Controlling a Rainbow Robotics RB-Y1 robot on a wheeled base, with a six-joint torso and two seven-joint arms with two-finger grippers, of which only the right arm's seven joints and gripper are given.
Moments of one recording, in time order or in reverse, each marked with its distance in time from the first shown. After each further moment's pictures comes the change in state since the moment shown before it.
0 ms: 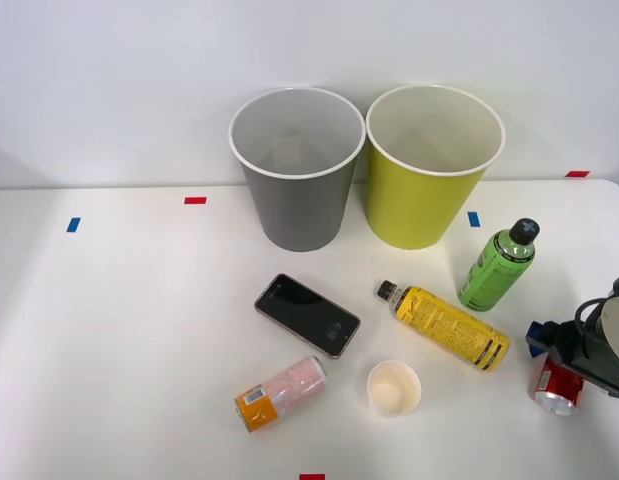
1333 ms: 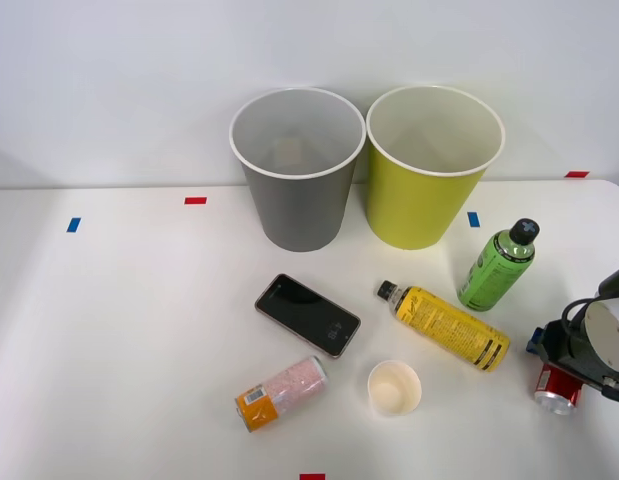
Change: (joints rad) arm -0.010 0.039 0.014 0.056 0.037 -0.071 0.018
